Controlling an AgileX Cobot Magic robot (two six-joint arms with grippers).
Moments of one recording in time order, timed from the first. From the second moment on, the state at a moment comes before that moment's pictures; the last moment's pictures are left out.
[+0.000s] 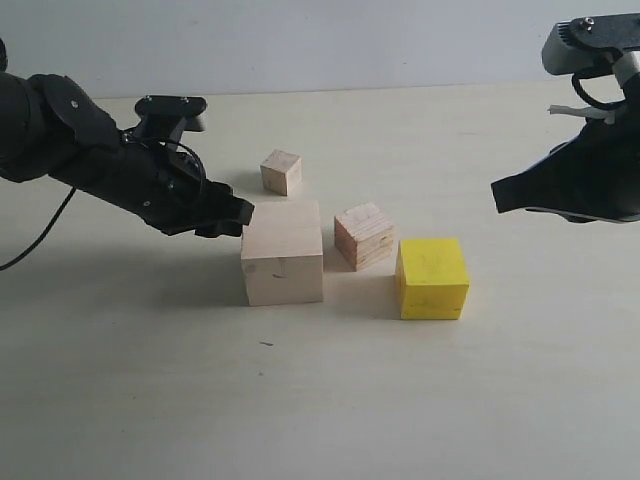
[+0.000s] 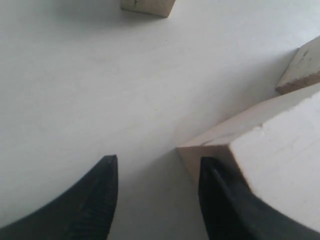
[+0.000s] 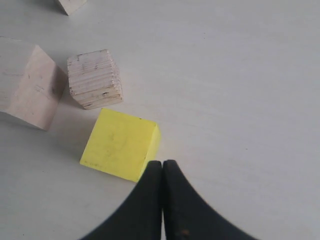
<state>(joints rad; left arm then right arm) -0.42 1.90 -1.03 -0.74 0.33 0.65 0.35 1.21 -0.71 0.09 0.51 0.01</state>
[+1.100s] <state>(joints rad) -0.24 1.31 -1.00 -0.74 0.78 0.55 0.35 1.21 -0.75 0.40 0.53 -0.20</state>
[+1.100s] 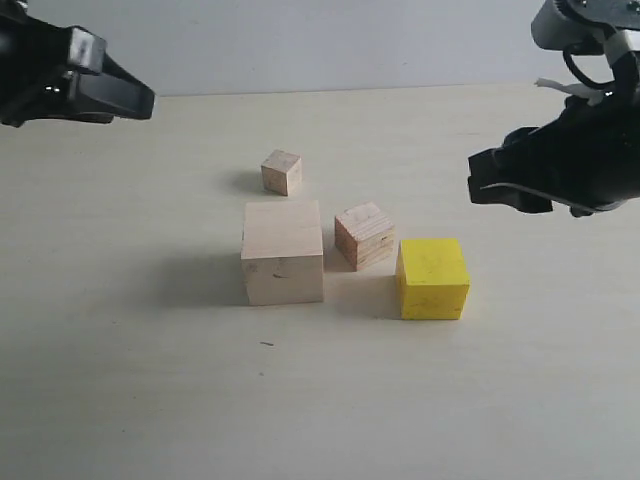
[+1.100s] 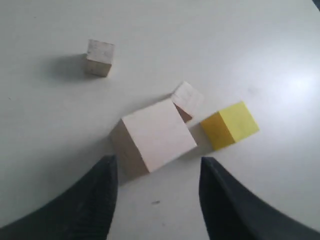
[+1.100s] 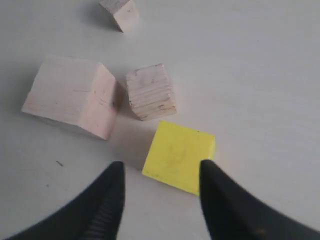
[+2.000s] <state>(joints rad) -0.24 0.82 -0.68 -0.66 0.85 0.49 0.52 1.72 -1.24 -0.01 0.90 0.31</state>
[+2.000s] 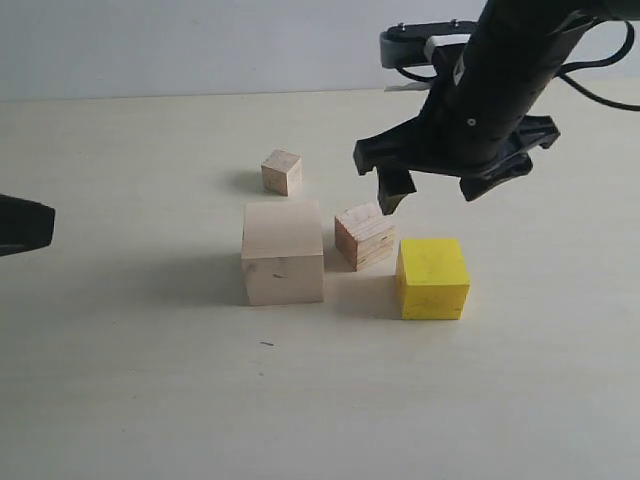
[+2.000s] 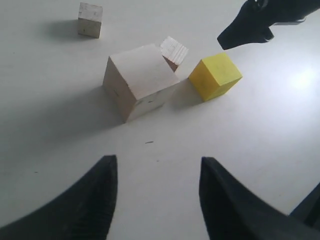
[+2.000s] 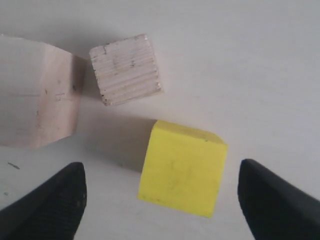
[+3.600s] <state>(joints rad) -0.24 0.82 -0.68 -0.64 0.83 0.49 0.53 1.92 -1.24 -0.10 0.94 0.51</state>
